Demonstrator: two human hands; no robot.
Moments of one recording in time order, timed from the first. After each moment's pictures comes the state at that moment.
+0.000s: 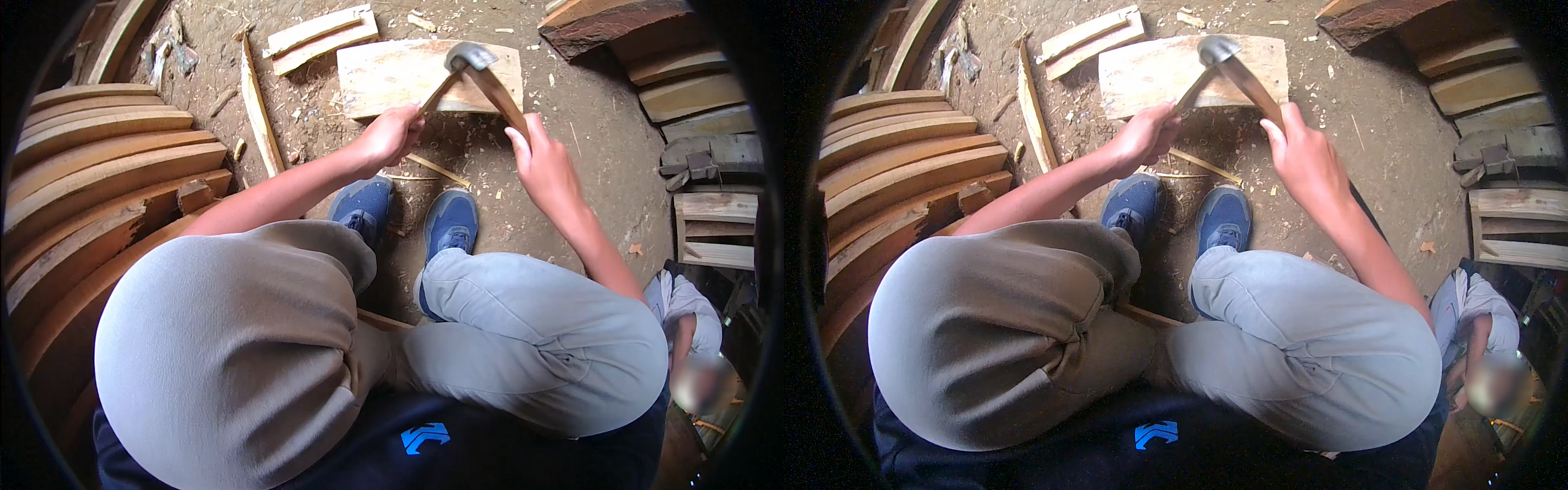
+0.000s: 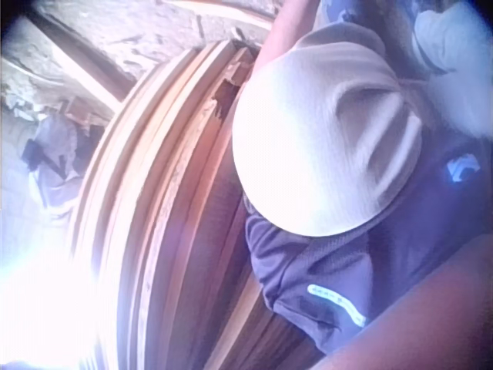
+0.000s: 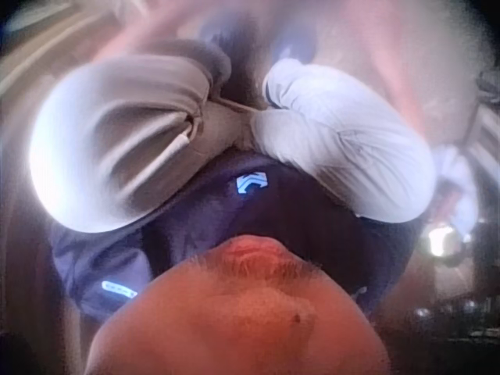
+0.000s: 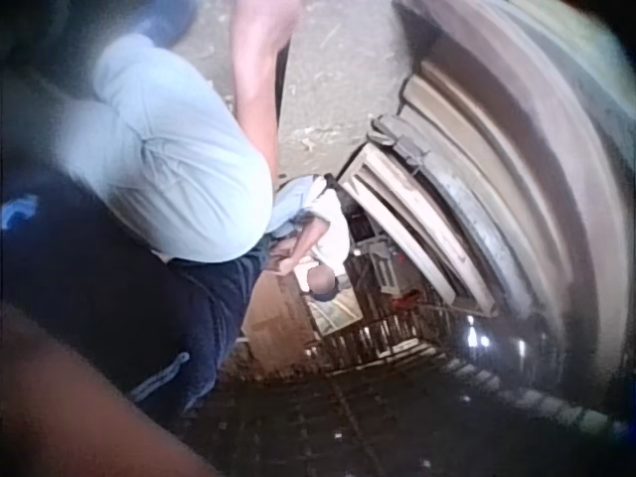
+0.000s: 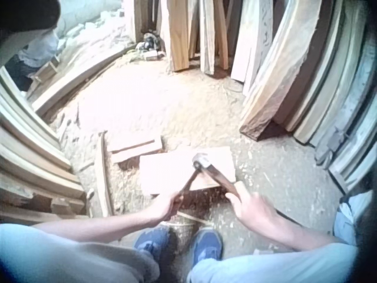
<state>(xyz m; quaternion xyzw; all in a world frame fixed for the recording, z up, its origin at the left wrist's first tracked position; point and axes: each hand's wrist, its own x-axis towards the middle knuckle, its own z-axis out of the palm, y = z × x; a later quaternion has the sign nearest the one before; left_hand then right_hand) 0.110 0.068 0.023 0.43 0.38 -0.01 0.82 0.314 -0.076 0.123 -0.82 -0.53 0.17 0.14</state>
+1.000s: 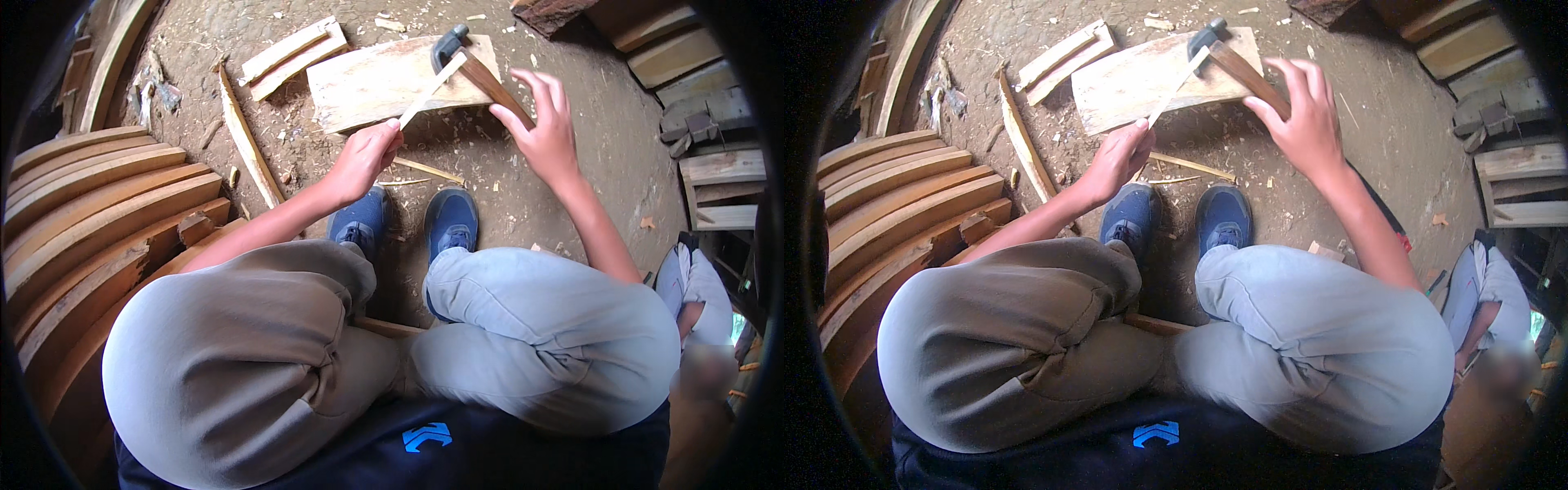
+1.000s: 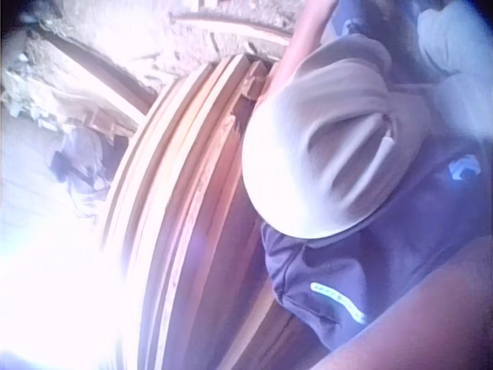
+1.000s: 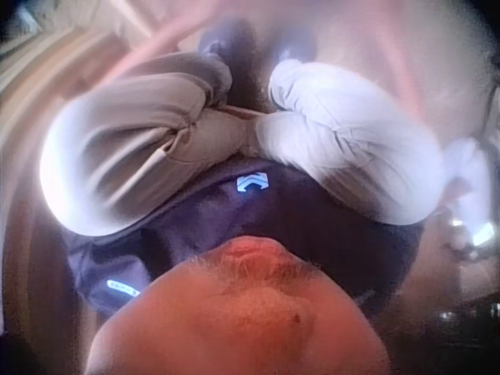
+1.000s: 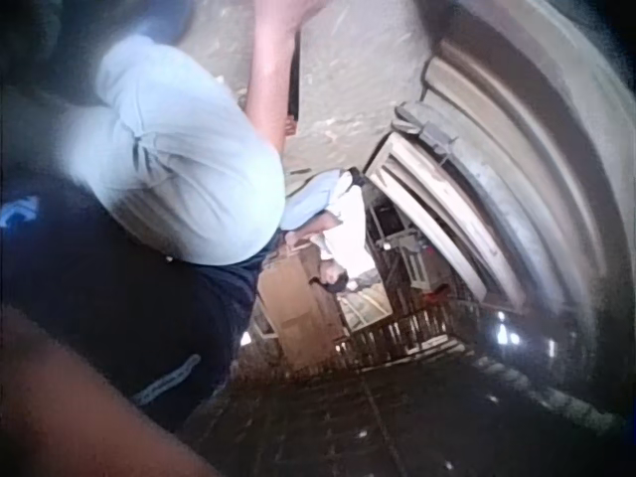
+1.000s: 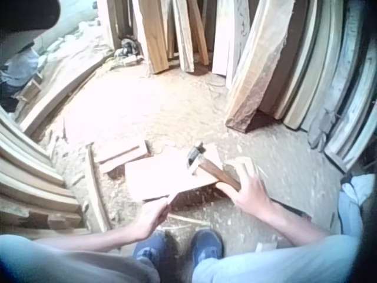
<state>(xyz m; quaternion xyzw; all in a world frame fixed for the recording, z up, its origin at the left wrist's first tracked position) 0.091 0.060 0.031 0.53 0.29 0.07 0.80 0.353 -0.073 0.099 -0.76 -0.61 -0.01 0.23</state>
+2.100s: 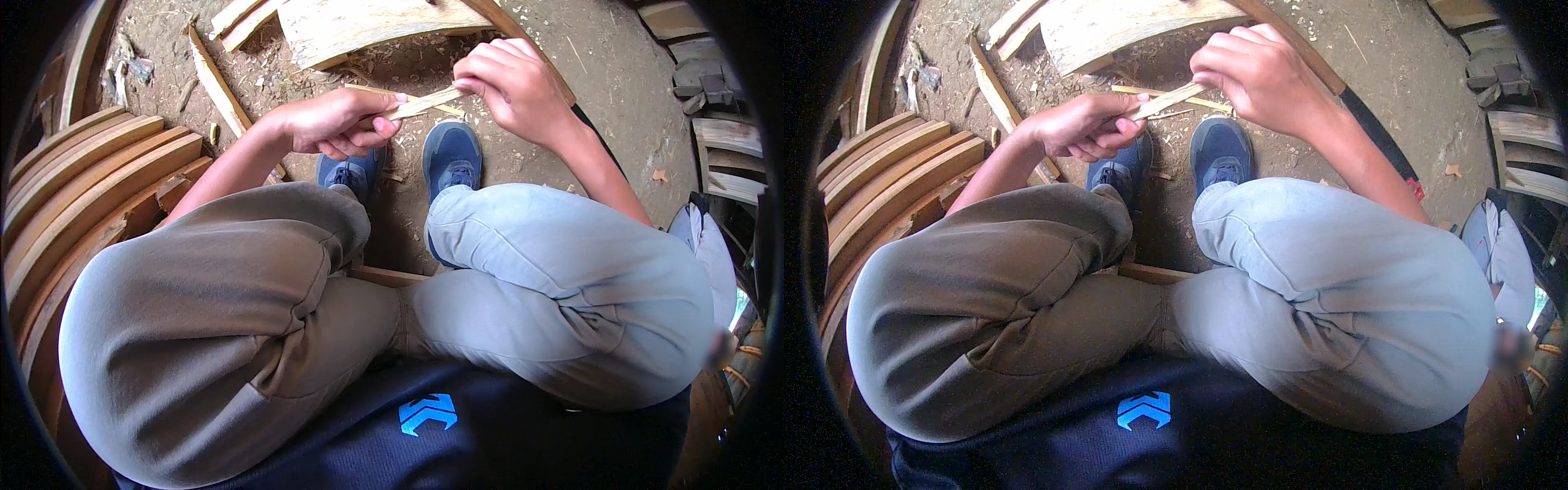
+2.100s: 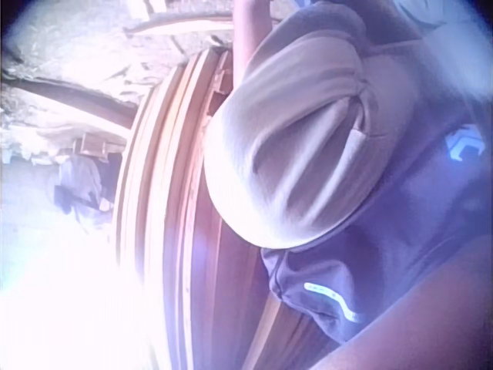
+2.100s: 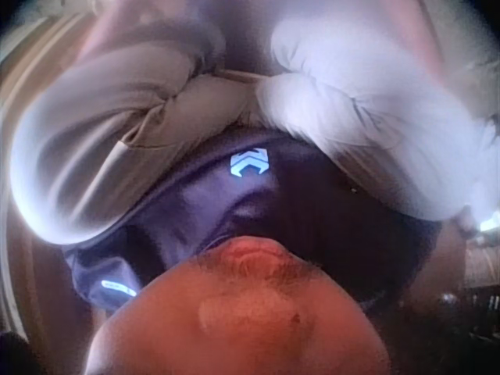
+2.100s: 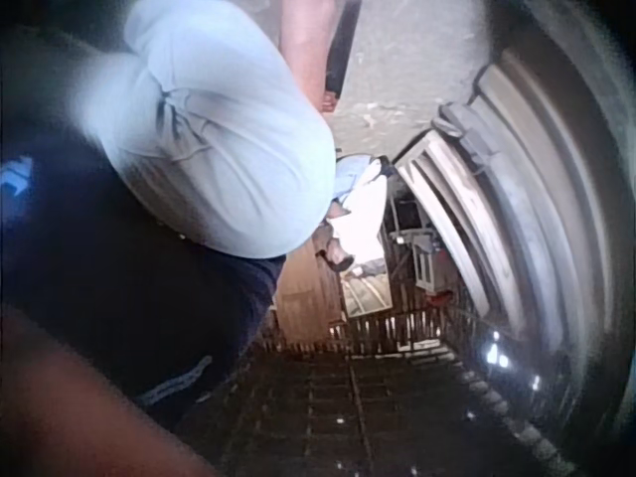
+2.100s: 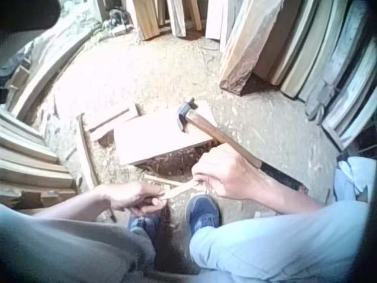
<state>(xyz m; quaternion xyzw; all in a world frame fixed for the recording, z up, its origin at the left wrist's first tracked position) 0.082 0.071 0.069 0.40 0.20 -0.35 0.82 0.314 -0.083 0.101 -0.59 -0.76 0.11 0.24</state>
